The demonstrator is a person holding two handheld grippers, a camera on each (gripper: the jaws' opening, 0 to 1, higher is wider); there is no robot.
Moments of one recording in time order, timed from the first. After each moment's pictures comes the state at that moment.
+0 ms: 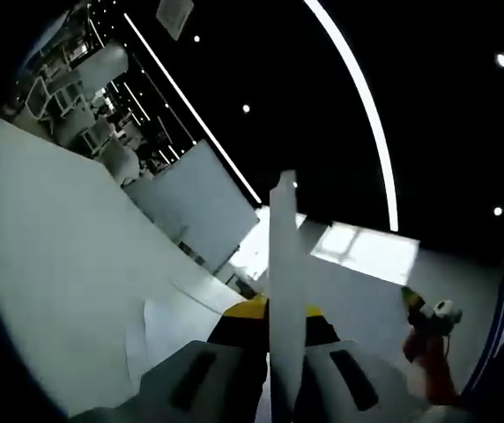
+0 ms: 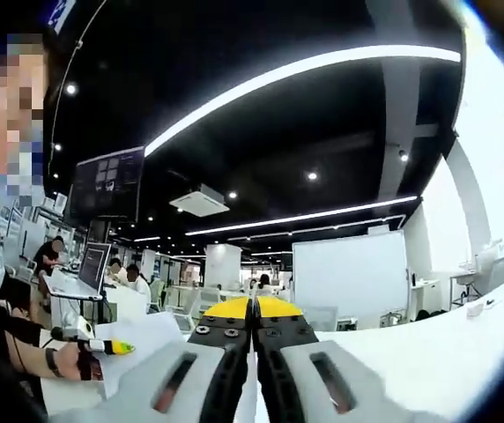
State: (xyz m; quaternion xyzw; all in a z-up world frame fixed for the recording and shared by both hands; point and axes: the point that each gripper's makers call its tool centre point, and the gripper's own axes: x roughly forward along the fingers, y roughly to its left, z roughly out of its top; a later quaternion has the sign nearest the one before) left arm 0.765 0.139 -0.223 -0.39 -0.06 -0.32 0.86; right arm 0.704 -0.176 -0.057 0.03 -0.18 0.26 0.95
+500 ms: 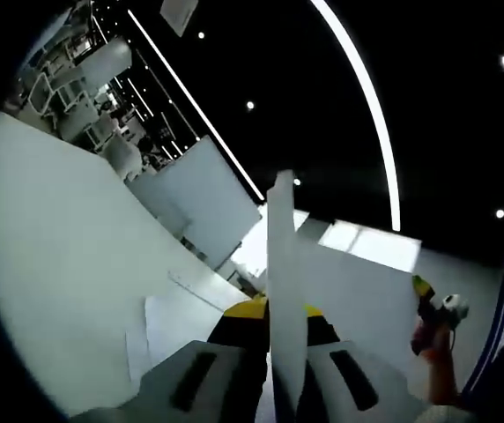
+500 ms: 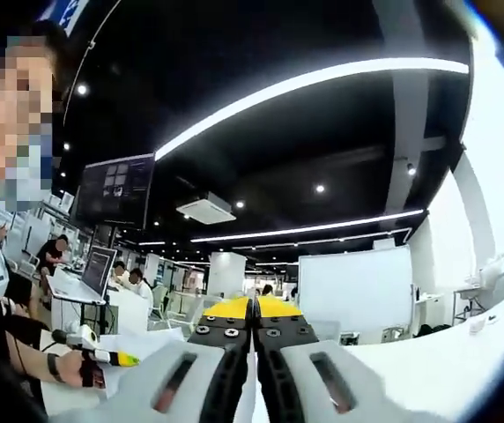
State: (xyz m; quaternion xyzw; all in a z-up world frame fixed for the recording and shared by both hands) left arm 0.766 0.137 -0.225 -0.39 -0.05 -0.32 0.86; right arm 0.690 -0.163 -0.031 0.01 -0.21 0.27 0.94
